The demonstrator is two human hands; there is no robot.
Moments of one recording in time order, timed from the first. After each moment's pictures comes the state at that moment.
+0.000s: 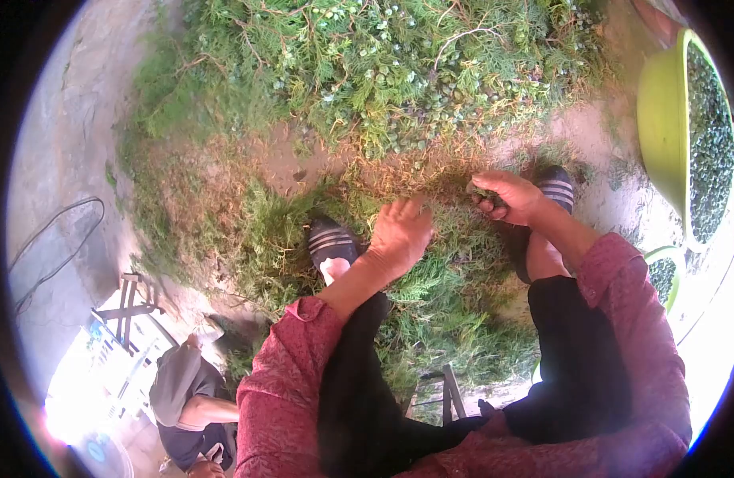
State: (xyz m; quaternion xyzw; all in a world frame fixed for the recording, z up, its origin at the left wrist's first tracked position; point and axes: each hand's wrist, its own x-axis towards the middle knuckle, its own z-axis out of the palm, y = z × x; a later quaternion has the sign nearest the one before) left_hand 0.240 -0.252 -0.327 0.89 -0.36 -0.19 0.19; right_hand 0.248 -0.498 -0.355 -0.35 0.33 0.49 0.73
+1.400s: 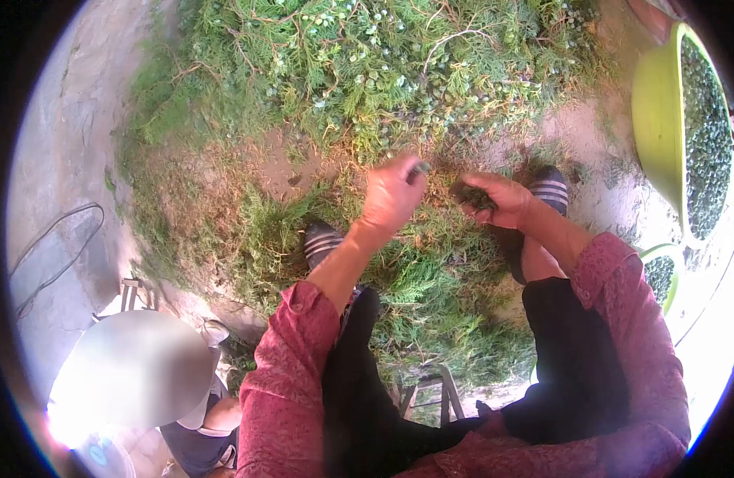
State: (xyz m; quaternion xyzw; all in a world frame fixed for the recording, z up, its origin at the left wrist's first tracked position) left_hand 0.297 -0.283 -0.336 0.87 -0.13 -0.18 0.44; right_hand 0.252 -0.486 -0.340 -0.31 0.32 0.46 0.76
